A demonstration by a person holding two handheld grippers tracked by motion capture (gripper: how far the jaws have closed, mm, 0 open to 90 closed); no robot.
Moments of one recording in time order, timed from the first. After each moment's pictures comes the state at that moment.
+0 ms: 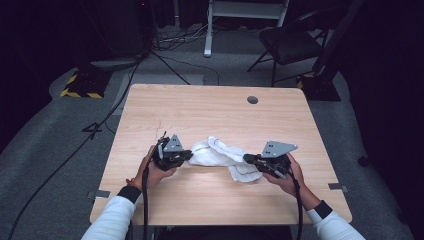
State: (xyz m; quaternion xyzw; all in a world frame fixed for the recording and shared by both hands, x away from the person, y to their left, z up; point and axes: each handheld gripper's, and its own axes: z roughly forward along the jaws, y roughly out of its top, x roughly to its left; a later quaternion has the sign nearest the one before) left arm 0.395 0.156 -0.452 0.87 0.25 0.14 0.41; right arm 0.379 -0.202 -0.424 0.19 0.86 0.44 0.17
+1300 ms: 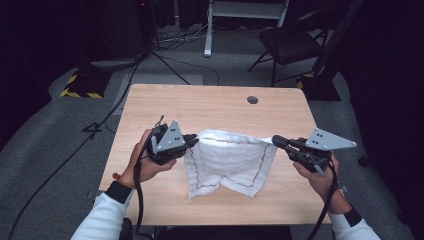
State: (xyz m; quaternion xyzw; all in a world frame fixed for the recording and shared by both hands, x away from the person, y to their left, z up) left arm 0.368 0.141 -0.343 0.86 0.17 0.22 0.43; right arm 0.350 -0.258 -0.338 0.23 0.78 0.52 0.25
